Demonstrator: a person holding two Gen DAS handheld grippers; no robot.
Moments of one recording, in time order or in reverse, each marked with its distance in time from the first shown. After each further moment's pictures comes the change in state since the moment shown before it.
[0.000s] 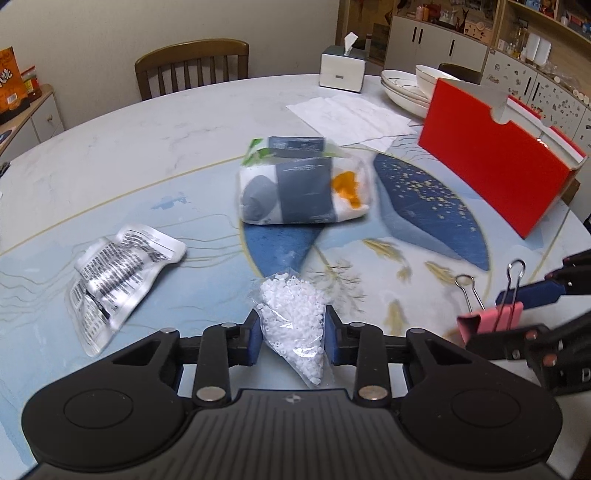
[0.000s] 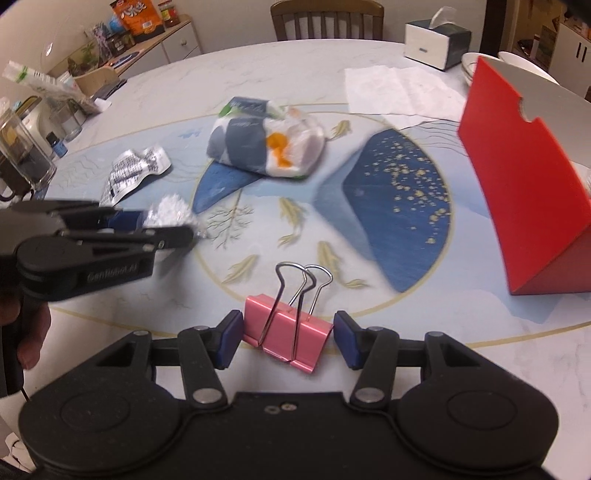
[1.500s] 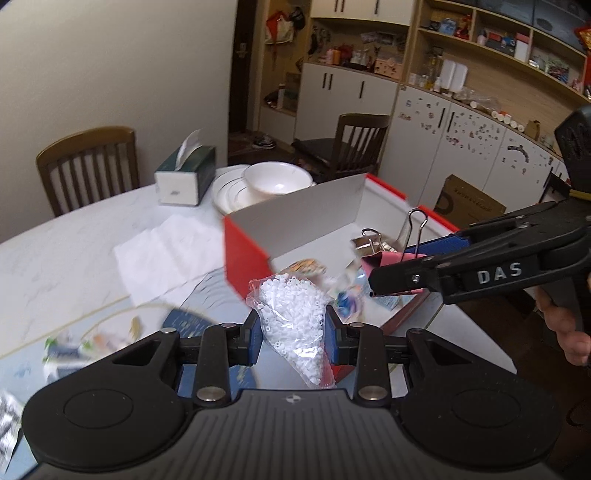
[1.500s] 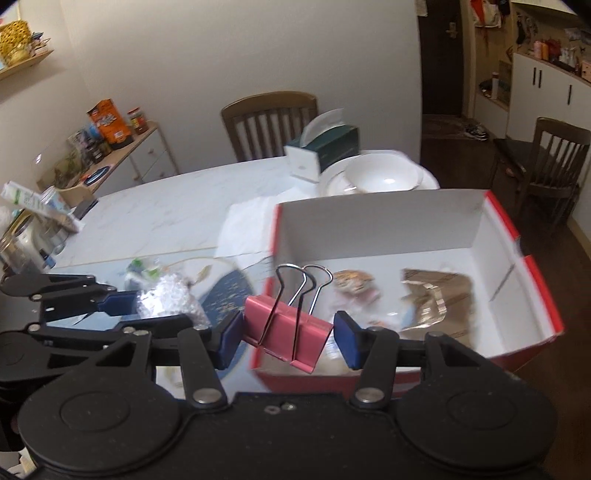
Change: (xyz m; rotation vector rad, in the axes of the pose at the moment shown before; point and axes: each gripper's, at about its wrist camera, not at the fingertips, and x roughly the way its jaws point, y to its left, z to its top) left arm -0.033 -0.200 0.130 0.128 -0.169 -0.199; right arm -0.128 -0.200 0.056 0.064 -0.260 0.011
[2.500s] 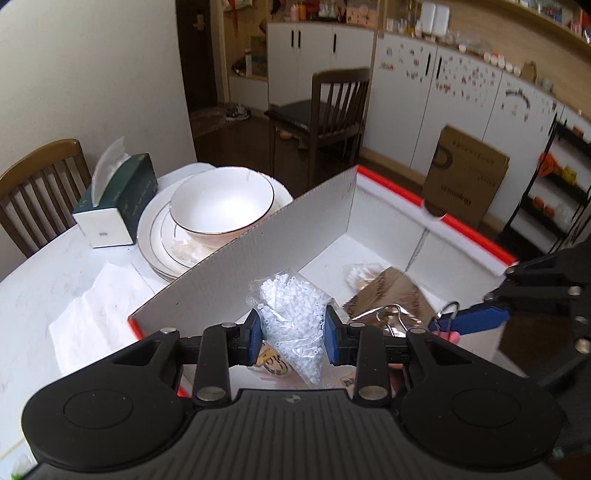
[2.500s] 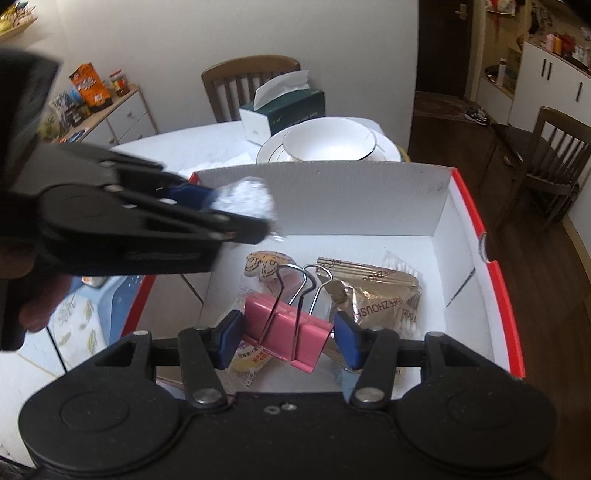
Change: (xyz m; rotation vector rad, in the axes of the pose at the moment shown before) left arm 0.157 -0.040 0.086 0.153 0.156 0.004; right arm 0.043 -0.075 0.009 -0.080 0.127 -0.014
